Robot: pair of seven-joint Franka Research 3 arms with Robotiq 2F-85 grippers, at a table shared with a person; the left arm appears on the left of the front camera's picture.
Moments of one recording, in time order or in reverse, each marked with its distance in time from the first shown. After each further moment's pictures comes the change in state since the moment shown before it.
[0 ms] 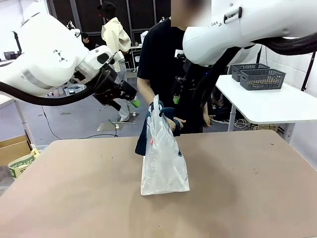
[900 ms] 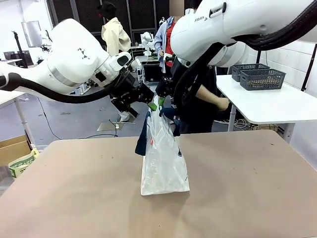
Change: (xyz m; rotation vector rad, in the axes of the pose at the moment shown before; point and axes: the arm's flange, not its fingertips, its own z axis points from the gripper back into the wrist) left arm 0.019 -0.016 -0.046 -0.103 0.121 0.076; right arm 0.015 0.025 -0.024 0.140 0.041 -0.039
